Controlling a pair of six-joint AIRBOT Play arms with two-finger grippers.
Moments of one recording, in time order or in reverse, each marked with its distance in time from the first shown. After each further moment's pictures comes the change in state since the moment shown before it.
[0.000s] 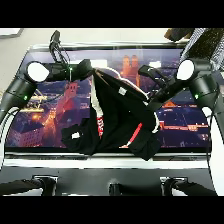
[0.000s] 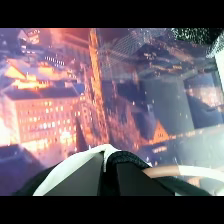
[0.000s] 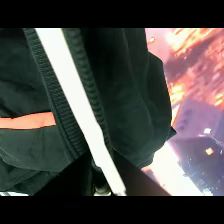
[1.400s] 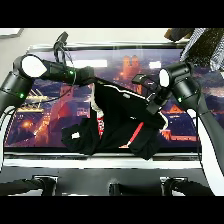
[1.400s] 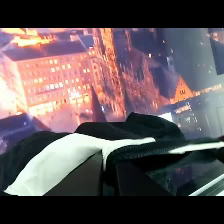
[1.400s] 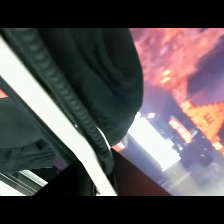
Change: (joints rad) left arm -0.073 0.000 0.095 0.040 -0.267 0.003; right arm 0.140 -0.039 -0.001 -0.330 0.025 0.129
